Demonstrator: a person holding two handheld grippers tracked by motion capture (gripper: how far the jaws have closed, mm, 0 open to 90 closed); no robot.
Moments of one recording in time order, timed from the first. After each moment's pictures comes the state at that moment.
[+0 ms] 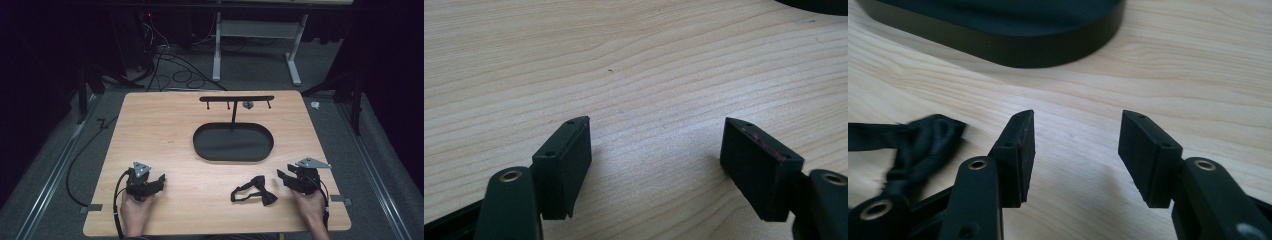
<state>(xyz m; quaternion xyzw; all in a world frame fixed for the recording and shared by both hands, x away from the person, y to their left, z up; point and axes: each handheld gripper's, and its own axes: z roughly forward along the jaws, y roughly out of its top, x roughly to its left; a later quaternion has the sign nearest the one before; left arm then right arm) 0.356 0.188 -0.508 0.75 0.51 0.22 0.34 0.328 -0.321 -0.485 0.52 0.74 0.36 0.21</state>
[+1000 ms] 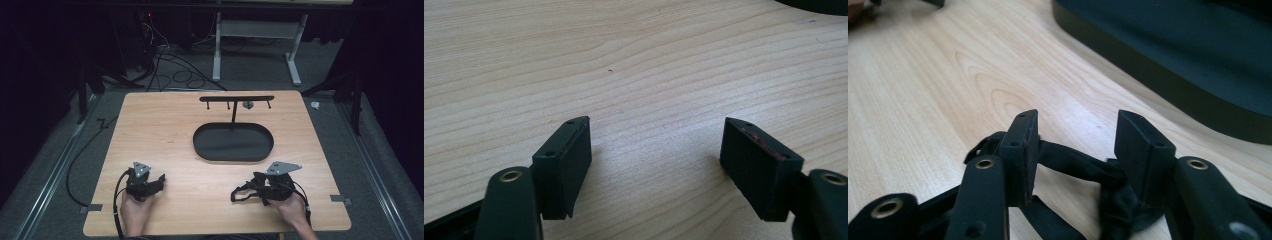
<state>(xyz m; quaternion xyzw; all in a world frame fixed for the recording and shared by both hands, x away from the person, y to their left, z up) 0.356 0.188 -0.508 0.75 0.51 0.22 0.34 0.318 -0.238 -0.461 0.36 0.83 0.40 0.13</state>
